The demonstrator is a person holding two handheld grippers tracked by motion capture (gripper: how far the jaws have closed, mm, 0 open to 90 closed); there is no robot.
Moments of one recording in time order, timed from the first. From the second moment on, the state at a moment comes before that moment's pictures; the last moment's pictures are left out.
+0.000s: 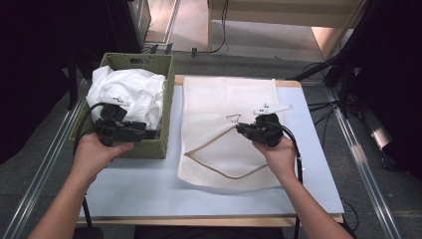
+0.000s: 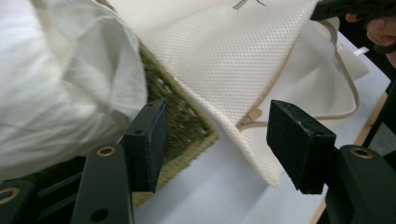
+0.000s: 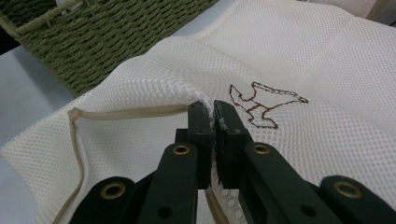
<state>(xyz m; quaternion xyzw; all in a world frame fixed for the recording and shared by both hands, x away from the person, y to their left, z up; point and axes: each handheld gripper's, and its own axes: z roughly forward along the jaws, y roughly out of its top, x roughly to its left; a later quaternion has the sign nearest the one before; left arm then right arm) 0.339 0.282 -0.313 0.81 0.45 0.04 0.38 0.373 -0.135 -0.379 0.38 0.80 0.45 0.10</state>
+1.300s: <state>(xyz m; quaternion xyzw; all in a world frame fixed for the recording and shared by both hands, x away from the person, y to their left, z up) 0.432 0.367 -0.295 0.79 0.53 0.11 0.30 0.375 -0.131 -0.382 0.37 0.81 0.44 0.10</state>
